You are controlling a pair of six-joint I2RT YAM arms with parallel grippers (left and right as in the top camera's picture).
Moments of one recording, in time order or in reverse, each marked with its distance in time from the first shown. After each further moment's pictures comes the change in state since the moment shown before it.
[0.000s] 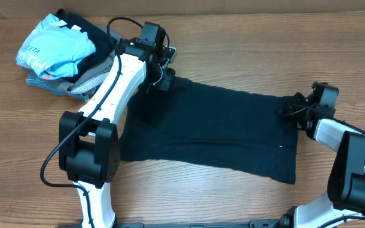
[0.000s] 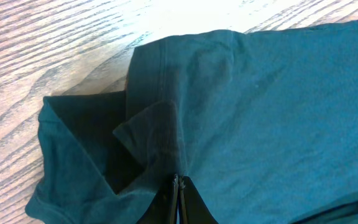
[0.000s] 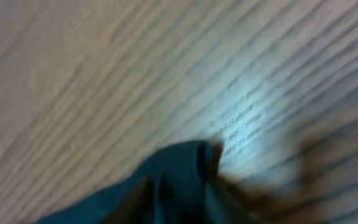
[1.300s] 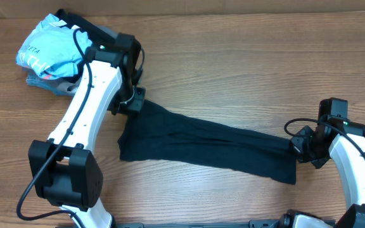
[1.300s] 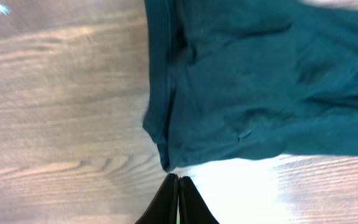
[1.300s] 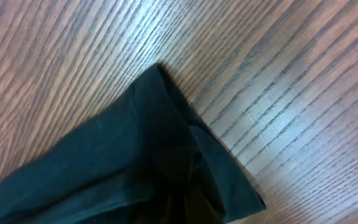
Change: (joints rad) left arm 0.087 -0.207 -0.109 -0.435 -0.188 -0.082; right arm -0.003 -0.425 0.061 -1.062 0.142 0.094
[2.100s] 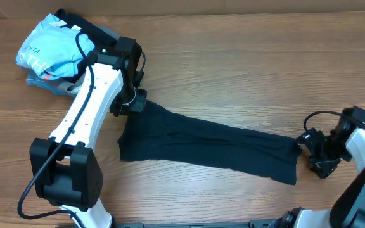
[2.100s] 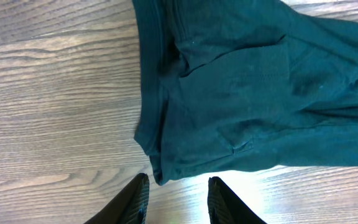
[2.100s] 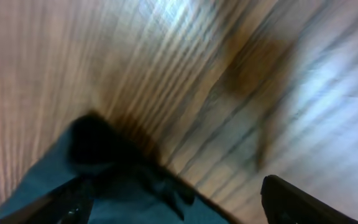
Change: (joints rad) left arm 0.000 0.000 -0.037 0.064 0.023 -0.003; right arm -0.261 0.234 -0.002 0.083 -0.199 -0.138
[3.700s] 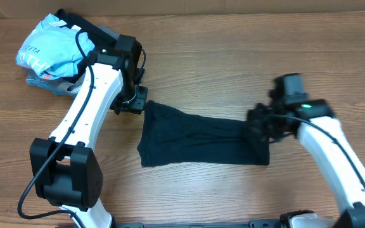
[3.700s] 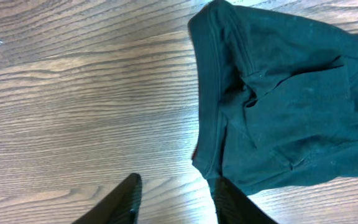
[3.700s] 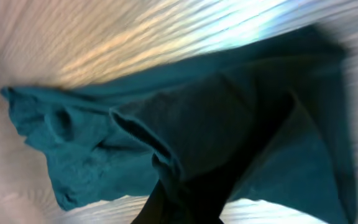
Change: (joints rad) left arm 0.000 0.000 -0.001 0.052 0.000 0.011; right arm 0.730 -0.134 0.204 -0.005 -0.074 0.189
